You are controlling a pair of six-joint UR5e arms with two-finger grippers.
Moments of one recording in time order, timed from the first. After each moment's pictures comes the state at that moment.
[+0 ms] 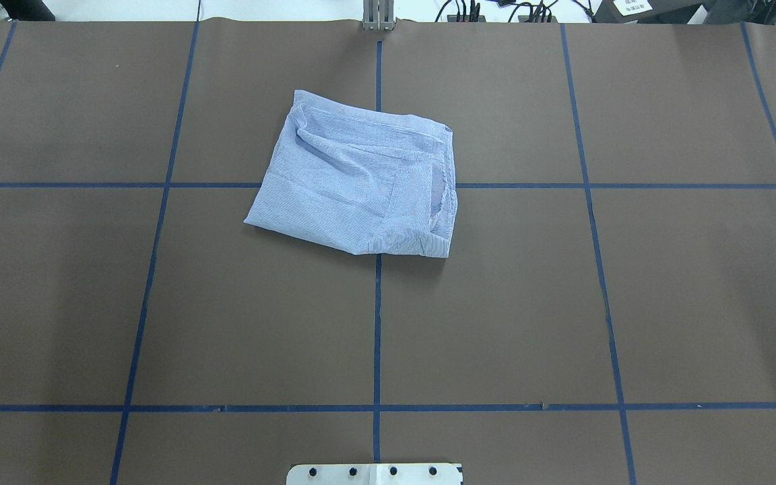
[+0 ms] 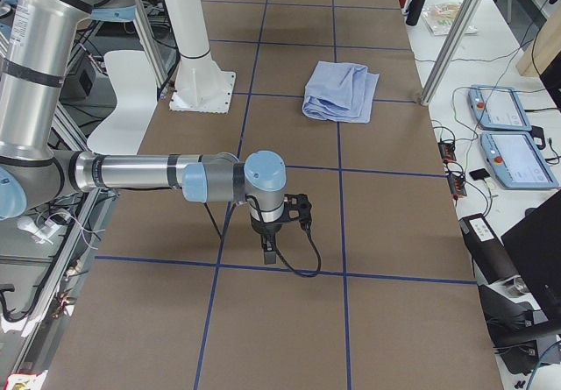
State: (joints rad) left arm -1.56 -1.41 -1.59 -1.88 -2.36 0.01; right arm 1.51 -1.89 1.94 -1.56 2.27 -0.09
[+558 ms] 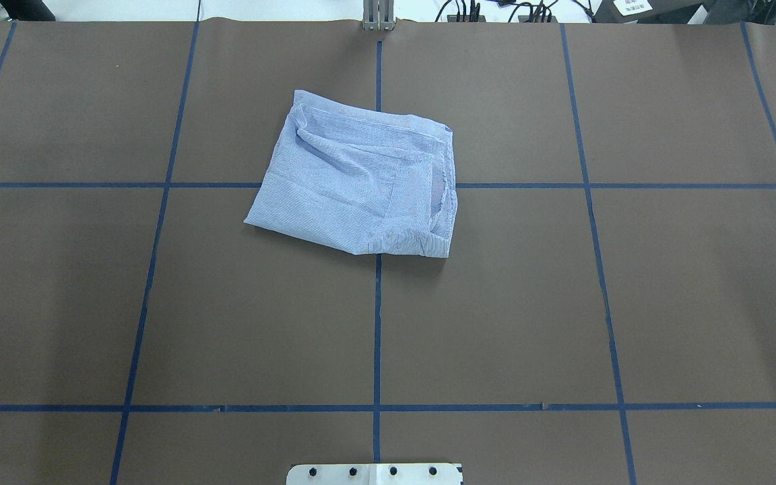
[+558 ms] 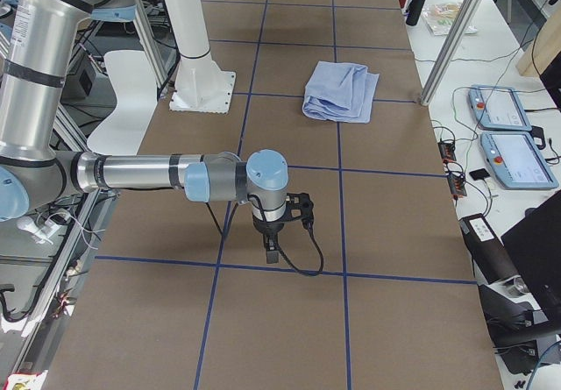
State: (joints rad) left arm -1.56 -1.40 -1.60 -1.88 -2.36 0.01; right arm 1.51 -1.89 1.94 -1.56 2.27 -0.09
